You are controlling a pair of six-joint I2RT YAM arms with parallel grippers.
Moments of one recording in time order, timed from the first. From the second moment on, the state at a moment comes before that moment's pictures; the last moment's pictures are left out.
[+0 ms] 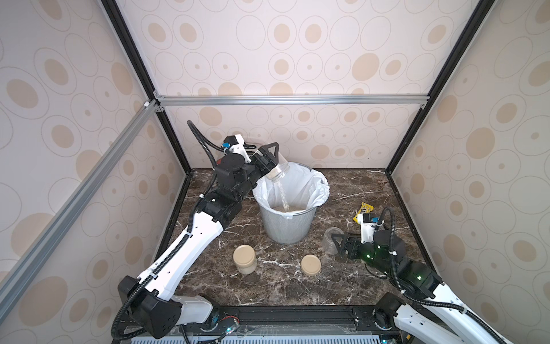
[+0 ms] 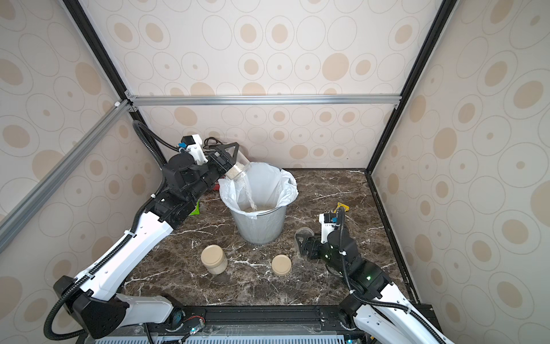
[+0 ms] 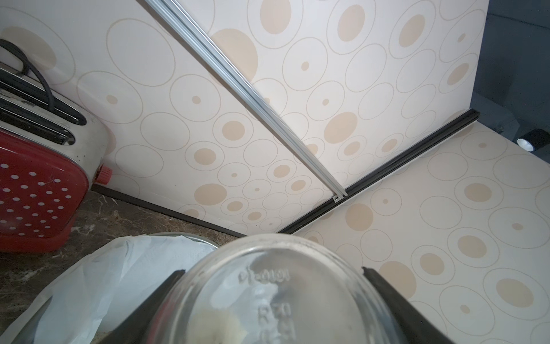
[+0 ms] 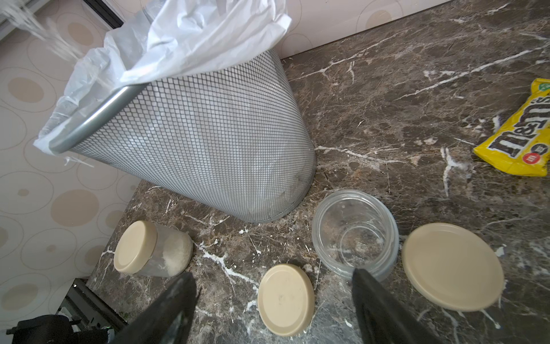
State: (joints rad) left arm -0.53 1.32 1.41 -0.09 -0.08 -0.88; right arm 0.65 0.59 0.64 -0.51 0.08 0.60
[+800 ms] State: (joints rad) left arm -0.54 1.32 1.43 -0.14 -0.11 -0.80; right arm 0.65 0.56 0.63 -0.52 0.08 0.61
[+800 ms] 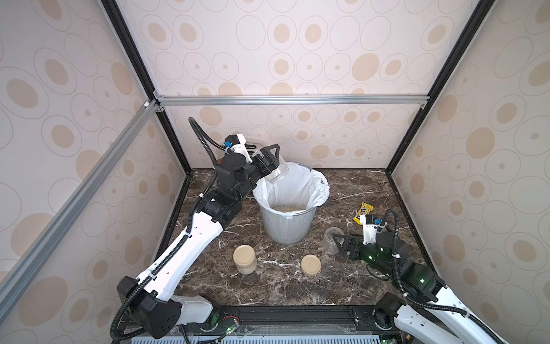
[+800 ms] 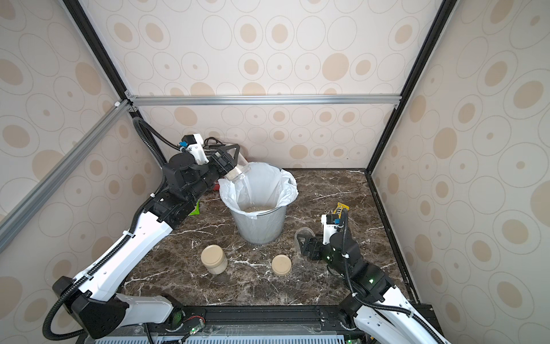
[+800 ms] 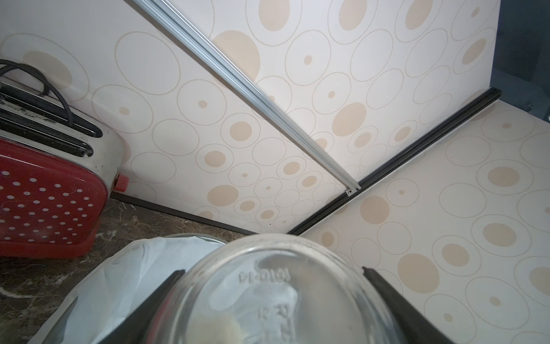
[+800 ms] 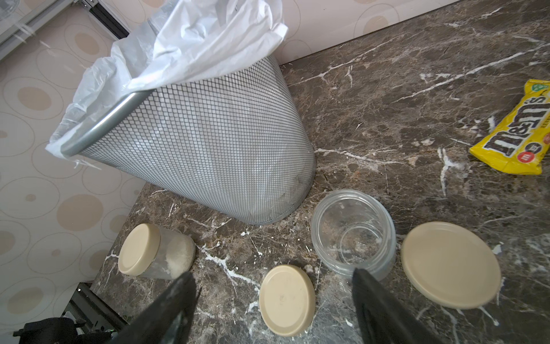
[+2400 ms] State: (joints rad) left arm -0.55 1.37 1.50 -0.21 -0.11 -0.55; right arm 0.65 0.55 0.62 -0.54 0.08 0.63
